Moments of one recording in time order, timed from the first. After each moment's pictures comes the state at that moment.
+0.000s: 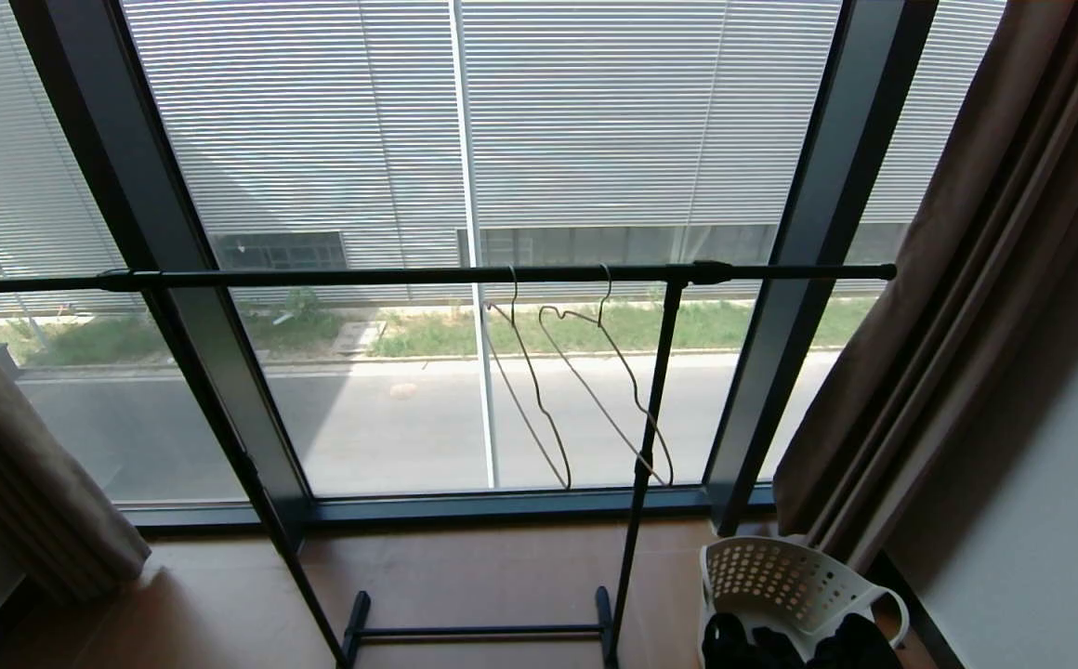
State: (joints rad) left arm 0.00 0.00 0.00 0.00 -0.01 0.04; right arm 0.00 0.01 0.00 0.01 0.00 0.00
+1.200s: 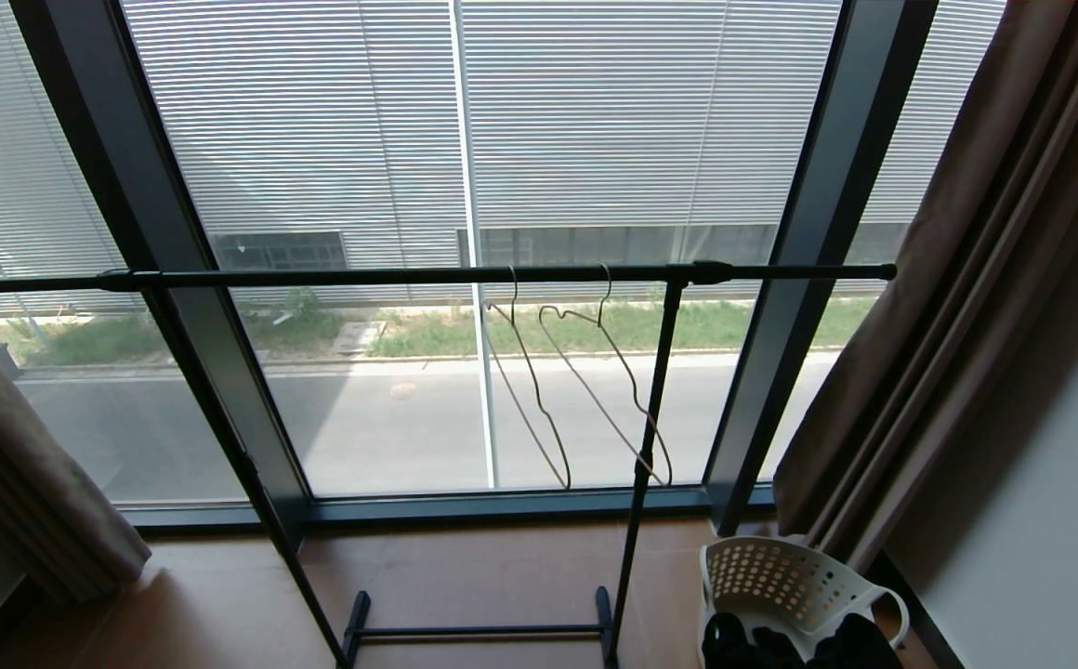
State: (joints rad) left arm 0.00 0.00 0.00 0.00 -0.01 0.04; right arm 0.00 0.01 0.00 0.01 0.01 0.00
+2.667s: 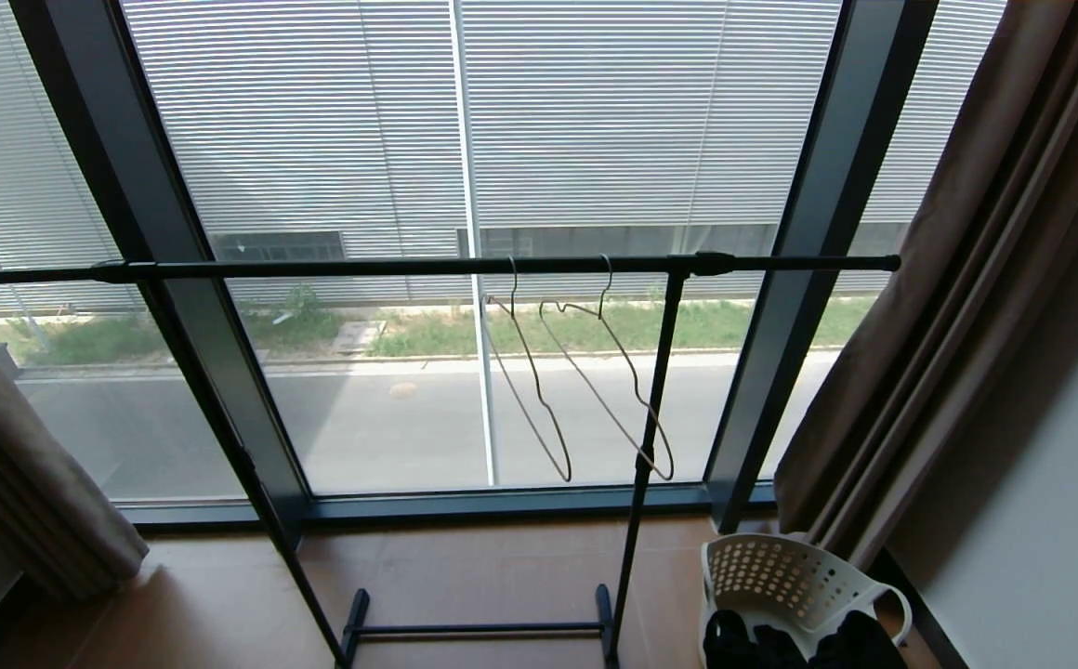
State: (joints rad) left arm 0.00 0.00 0.00 0.00 -0.02 0.02; right arm 0.00 0.01 0.00 0.01 0.01 0.00
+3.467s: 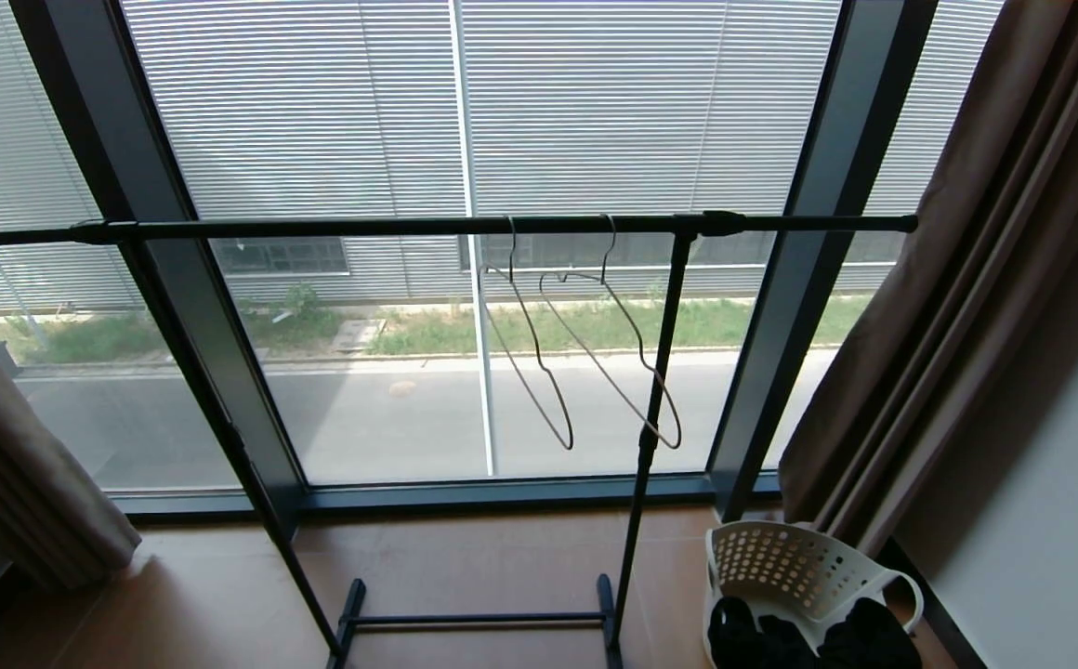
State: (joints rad) left arm 0.00 0.00 0.00 0.00 -0.02 0.02; right arm 0.00 0.01 0.00 0.00 0.00 0.00
